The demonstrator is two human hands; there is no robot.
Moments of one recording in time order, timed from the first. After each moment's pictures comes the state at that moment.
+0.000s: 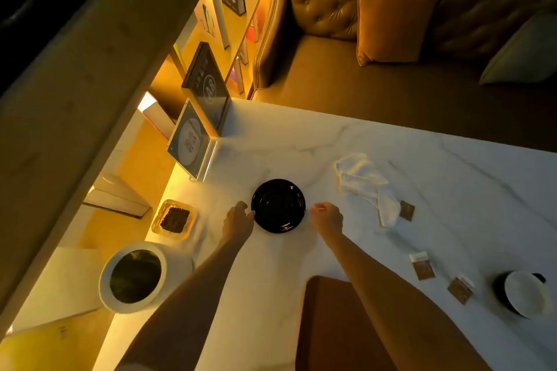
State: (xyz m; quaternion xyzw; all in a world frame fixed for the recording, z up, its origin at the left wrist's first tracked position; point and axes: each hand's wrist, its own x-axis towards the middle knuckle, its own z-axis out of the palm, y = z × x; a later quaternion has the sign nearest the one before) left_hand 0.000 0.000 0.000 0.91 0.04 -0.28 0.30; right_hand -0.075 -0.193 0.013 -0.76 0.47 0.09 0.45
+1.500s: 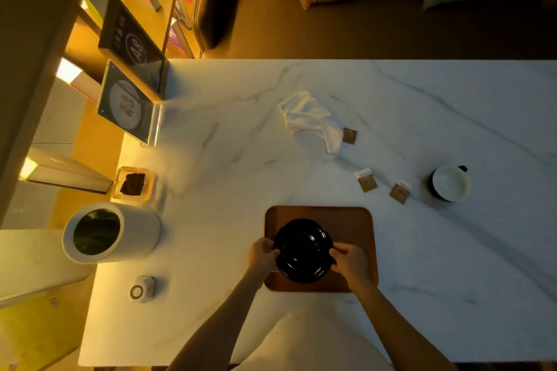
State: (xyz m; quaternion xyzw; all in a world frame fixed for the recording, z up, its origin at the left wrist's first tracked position) left_hand -0.262 -0.036 -0.008 0.76 0.14 -0.47 0.42; right_hand -0.386 -0.207 -0.011 -0.59 0.59 0.12 0.54
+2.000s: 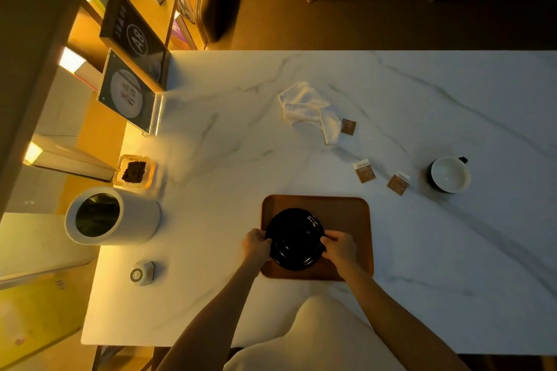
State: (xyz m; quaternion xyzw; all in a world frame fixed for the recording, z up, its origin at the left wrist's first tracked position) left_hand -0.271 -0.037 -0.010 0.81 0.18 -0.42 0.37; right_hand -0.382 -0.203 -0.012 -0.61 0.56 0.13 0.54
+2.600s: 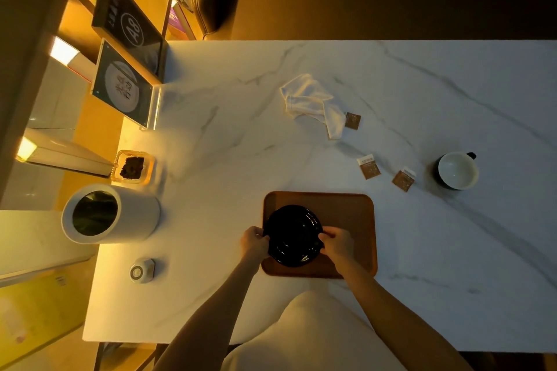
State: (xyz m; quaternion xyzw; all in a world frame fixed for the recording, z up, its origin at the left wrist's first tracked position) left_hand -0.265 -0.032 -0.022 0.81 0.20 -0.43 0.34; right_hand -0.372 -0.197 -0.023 -0.60 0.57 0.14 0.55
